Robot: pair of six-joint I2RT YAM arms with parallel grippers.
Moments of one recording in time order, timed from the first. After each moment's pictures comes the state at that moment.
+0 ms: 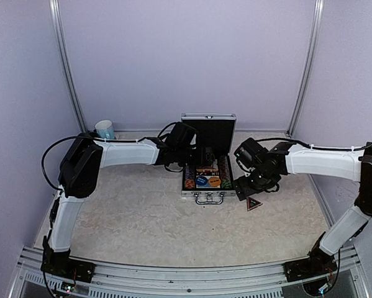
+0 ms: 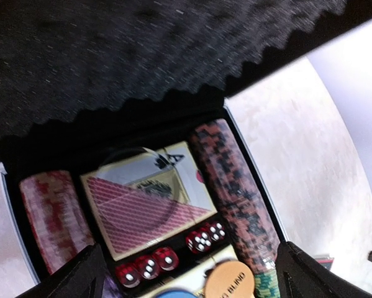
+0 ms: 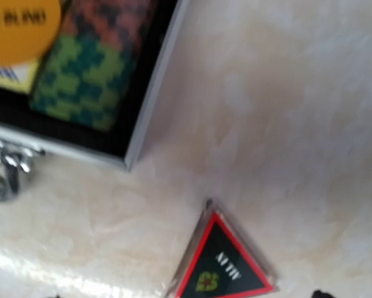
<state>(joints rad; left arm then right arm) -0.80 2.28 1.79 -0.14 0.02 -0.52 0.73 1.56 1.10 -0.73 0.28 0.36</state>
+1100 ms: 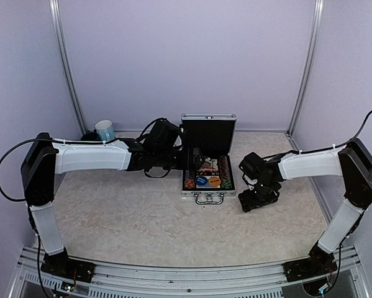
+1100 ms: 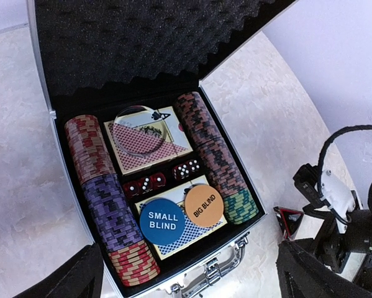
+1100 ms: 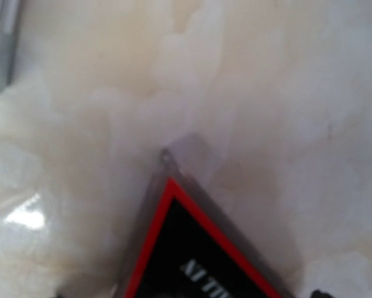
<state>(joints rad) -0.86 1.90 1.41 -0.12 -0.05 -0.52 0.63 1.68 0.96 -0.66 0.16 0.37</state>
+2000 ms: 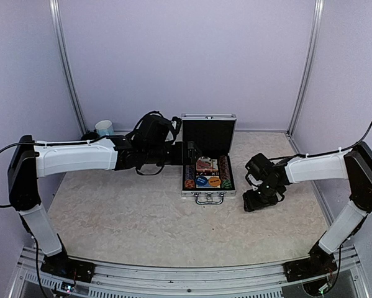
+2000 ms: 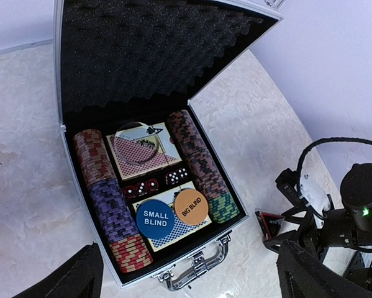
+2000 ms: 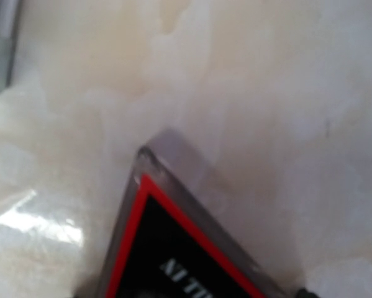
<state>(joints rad) -0.87 1.76 1.35 -0.12 -0.07 -0.54 0.59 1.62 0.87 -0.55 0.09 0.36</state>
